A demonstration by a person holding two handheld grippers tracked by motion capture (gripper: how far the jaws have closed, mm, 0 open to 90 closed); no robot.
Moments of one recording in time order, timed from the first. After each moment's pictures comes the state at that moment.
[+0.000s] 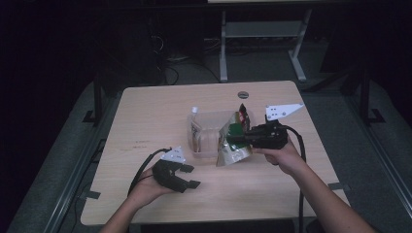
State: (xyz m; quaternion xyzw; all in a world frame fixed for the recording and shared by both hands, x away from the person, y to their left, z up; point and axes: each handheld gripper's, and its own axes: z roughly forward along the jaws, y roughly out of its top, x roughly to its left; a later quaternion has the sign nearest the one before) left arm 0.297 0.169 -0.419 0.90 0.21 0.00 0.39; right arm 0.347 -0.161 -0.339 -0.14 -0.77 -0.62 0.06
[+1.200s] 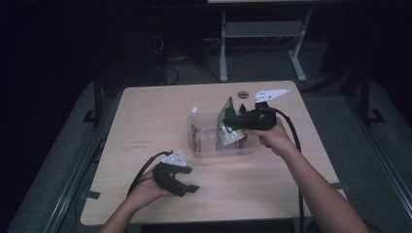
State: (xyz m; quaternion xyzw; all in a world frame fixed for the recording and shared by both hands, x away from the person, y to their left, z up) left arm 0.296 0.168 -0.432 0.90 0.20 0.00 0.38; right arm 0.408 -0.151 -0.352 -0.20 -0.78 -0.59 0.03
